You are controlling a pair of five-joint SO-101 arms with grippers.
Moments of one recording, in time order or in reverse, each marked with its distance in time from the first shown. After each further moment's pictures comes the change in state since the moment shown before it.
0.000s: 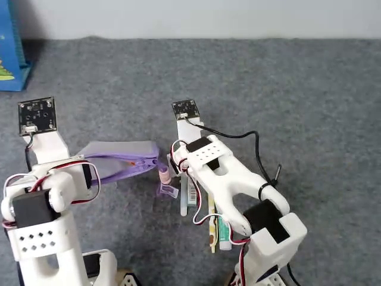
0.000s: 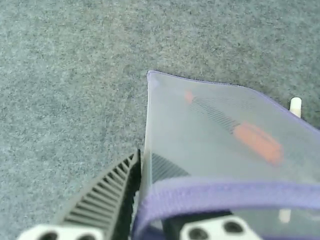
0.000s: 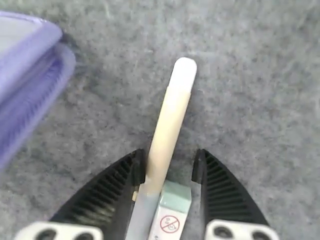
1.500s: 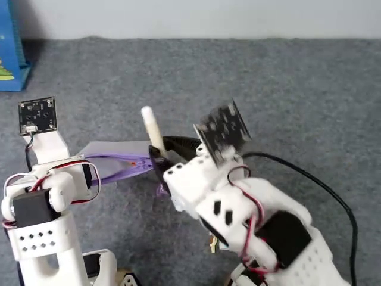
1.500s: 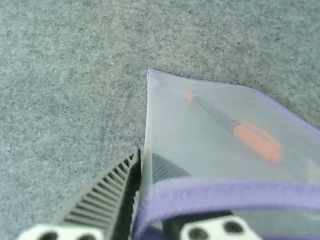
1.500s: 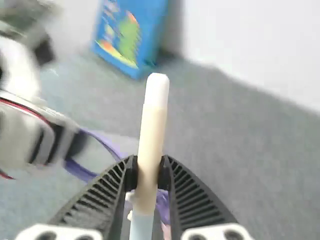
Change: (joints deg) left arm 0.0 0.0 0.0 0.0 0.0; right arm -15.2 -67.3 -1.3 14.4 10.6
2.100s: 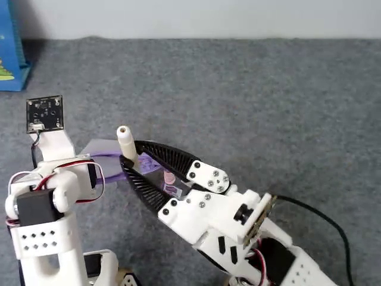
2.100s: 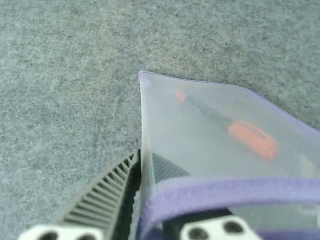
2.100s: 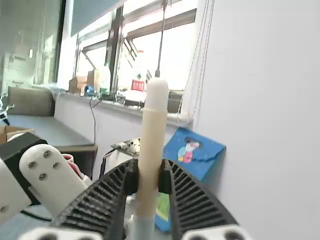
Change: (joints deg) left arm 3.0 0.0 0.0 -0.6 0.0; right arm -9.9 -19.1 32.2 -50.8 11.3
